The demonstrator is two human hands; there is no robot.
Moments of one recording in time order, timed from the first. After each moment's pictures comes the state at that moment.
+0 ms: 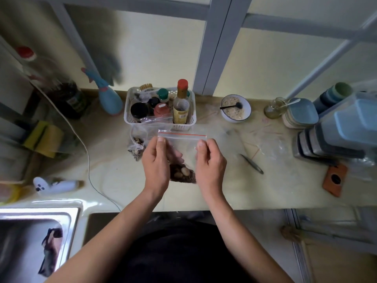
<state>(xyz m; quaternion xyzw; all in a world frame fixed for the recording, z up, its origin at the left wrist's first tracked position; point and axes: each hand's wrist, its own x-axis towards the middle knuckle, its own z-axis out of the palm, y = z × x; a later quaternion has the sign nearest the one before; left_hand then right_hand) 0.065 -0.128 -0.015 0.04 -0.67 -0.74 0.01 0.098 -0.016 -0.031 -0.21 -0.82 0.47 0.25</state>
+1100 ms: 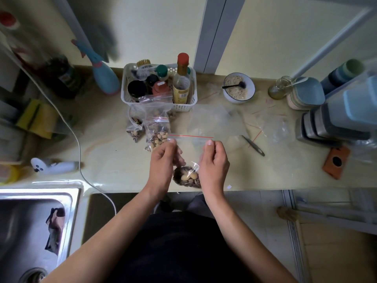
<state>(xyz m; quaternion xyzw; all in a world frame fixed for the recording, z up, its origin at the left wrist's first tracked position) 0.102 -0.134 -0.048 0.11 -0.66 -0.73 -0.16 0.138 -0.027 -0.055 -0.36 -0.77 0.49 0.19</state>
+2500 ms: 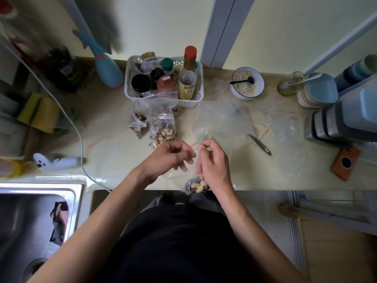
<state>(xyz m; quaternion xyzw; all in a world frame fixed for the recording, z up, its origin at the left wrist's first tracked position) 0.062 -0.161 -0.040 -0.04 -0.69 -0.59 -0.42 0.134 -0.014 -0.047 -0.23 -0.80 0.55 0.00</state>
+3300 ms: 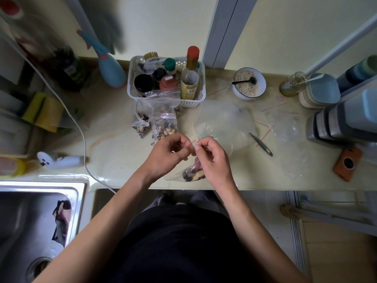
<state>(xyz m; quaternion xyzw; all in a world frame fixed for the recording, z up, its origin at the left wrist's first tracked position) 0.065 -0.162 -0.041 -0.09 -0.75 -0.59 -0.28 0.130 -0.012 -0.055 -0.17 -0.78 0.61 0.00</state>
